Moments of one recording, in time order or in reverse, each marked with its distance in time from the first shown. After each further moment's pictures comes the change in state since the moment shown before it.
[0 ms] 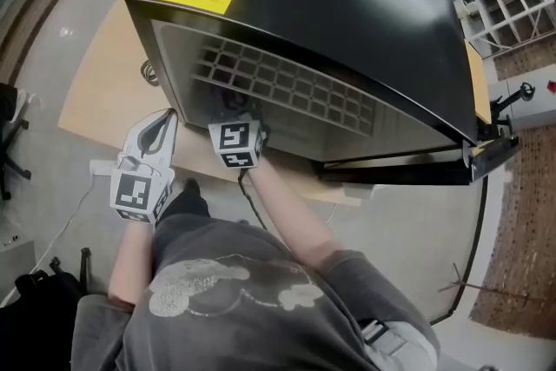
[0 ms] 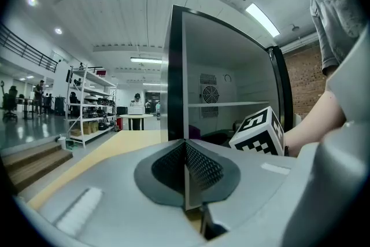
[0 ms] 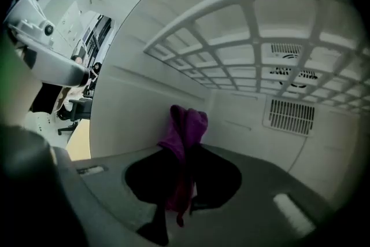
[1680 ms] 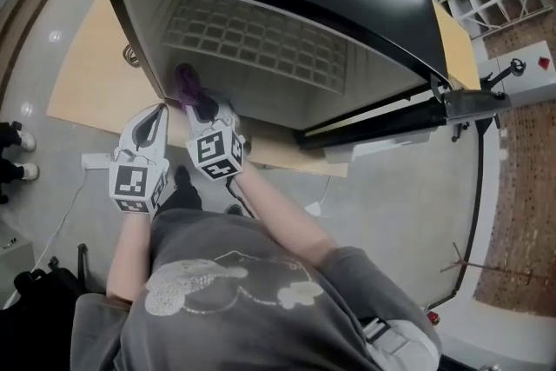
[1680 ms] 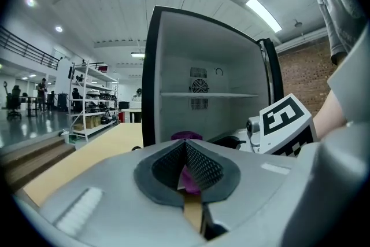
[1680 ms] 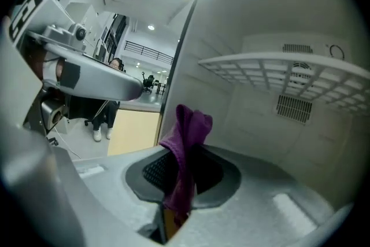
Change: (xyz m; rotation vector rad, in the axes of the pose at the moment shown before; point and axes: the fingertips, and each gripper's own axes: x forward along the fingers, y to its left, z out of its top) left arm -0.021 -0.049 -0.025 -0.012 0.062 0.020; right arm -0.078 0.062 -0.027 -0.062 0.081 0.192
